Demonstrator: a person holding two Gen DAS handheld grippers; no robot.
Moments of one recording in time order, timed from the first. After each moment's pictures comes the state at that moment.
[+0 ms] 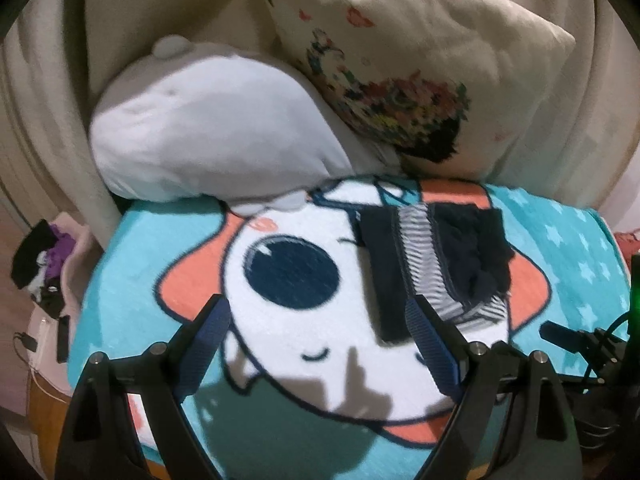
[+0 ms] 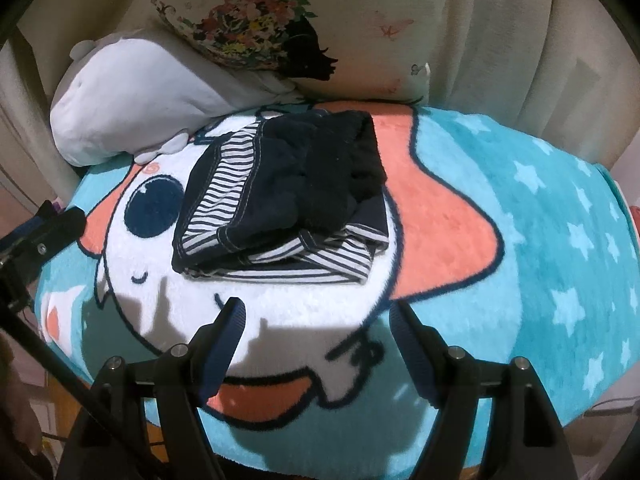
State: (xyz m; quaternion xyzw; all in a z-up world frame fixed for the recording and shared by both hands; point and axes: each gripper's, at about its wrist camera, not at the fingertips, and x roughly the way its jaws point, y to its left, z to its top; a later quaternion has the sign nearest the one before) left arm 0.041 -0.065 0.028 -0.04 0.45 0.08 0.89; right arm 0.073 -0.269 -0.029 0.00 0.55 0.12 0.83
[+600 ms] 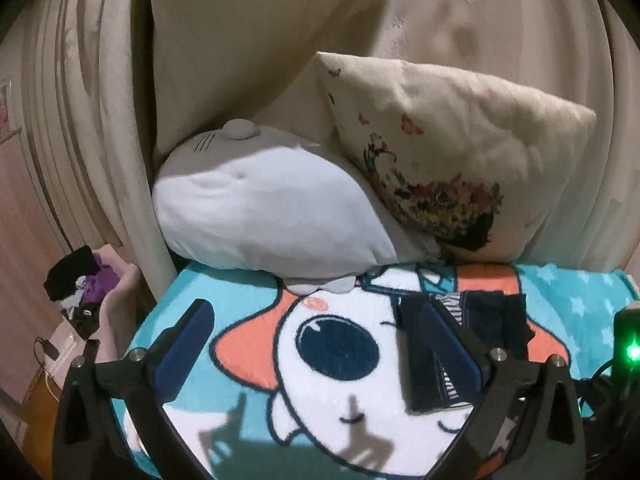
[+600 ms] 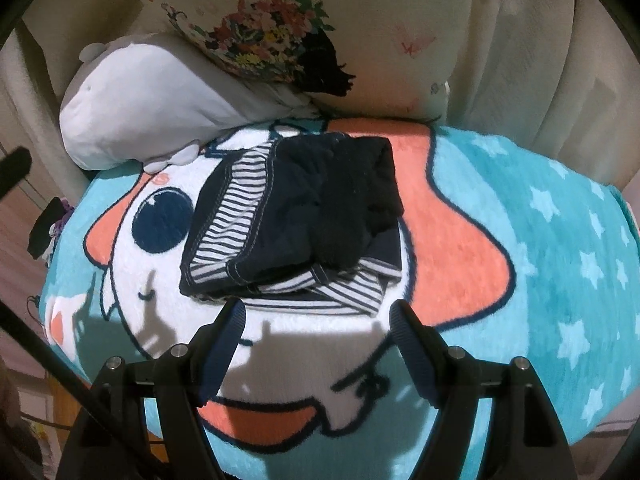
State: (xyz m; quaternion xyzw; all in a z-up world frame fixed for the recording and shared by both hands) left arm 0.030 -0.048 0.073 -0.04 0.33 0.16 0.93; right arm 0.090 -0.262 -0.025 -0.01 0.53 0.15 0.83
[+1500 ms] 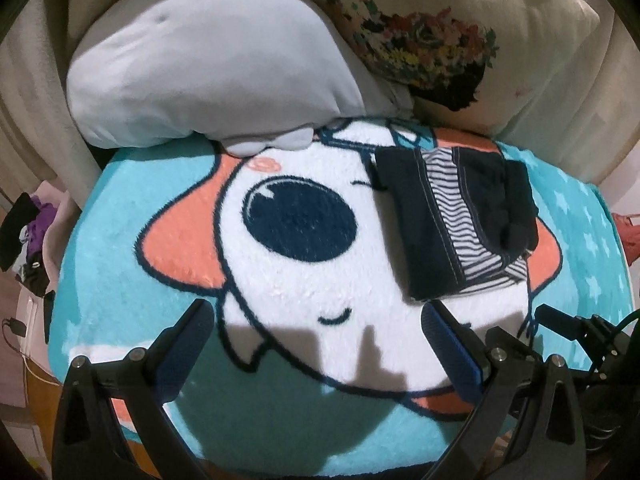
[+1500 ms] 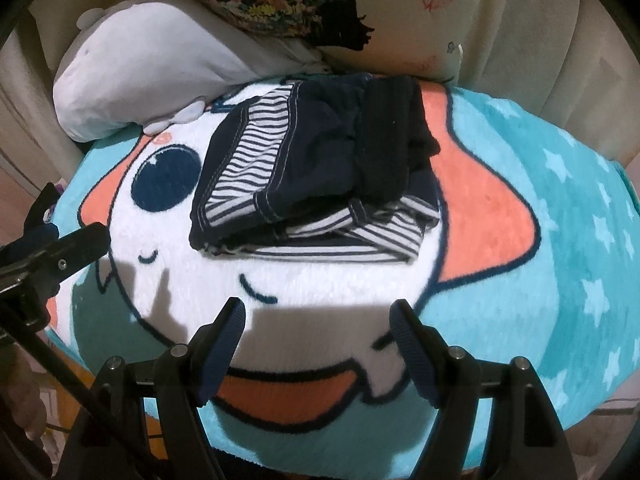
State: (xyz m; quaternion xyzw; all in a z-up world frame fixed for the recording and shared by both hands) left arm 0.041 -0.039 -0.019 -0.06 0.53 0.04 0.85; right arm 0.066 -0.240 -0.051 -0.01 0.57 0.13 0.81
